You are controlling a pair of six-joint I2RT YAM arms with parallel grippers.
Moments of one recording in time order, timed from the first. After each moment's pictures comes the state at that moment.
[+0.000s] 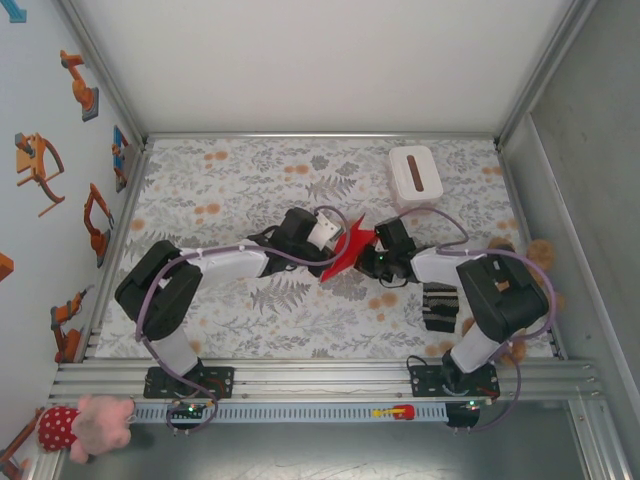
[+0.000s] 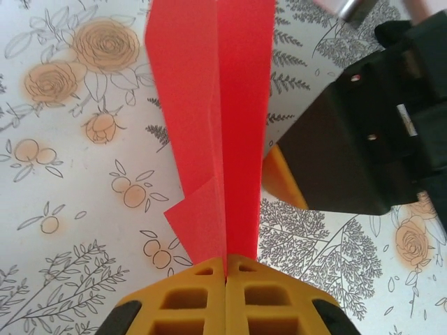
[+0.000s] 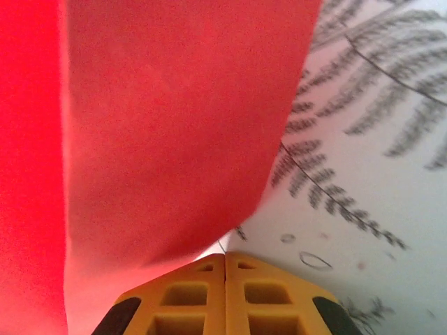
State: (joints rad) left arm -0.83 1.72 0.96 -0.06 0.24 -0.06; right arm 0.50 1.65 0.69 0.01 -0.32 0.84
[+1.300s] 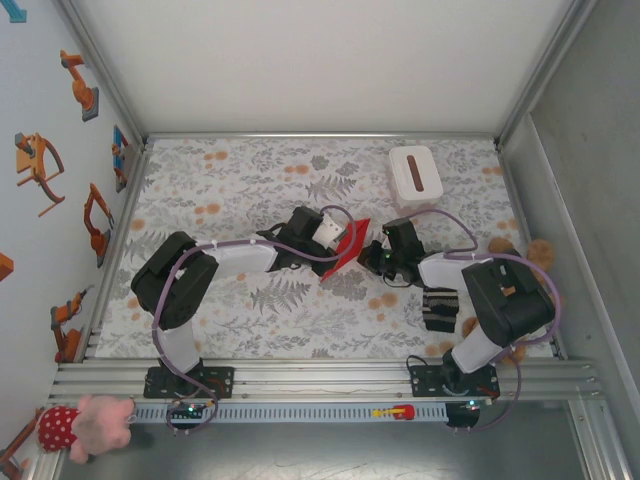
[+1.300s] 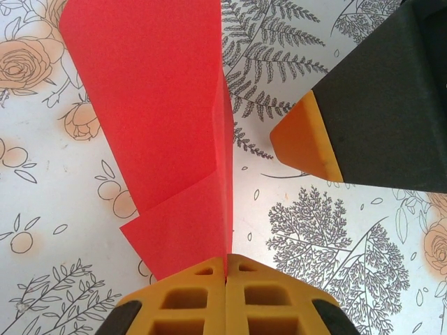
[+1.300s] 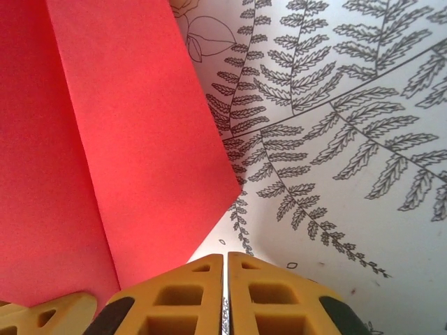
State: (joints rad) left arm -0.82 1.82 1.03 -0.08 0.27 -0.05; right arm 0.45 1.60 0.61 0.15 -0.35 0.89
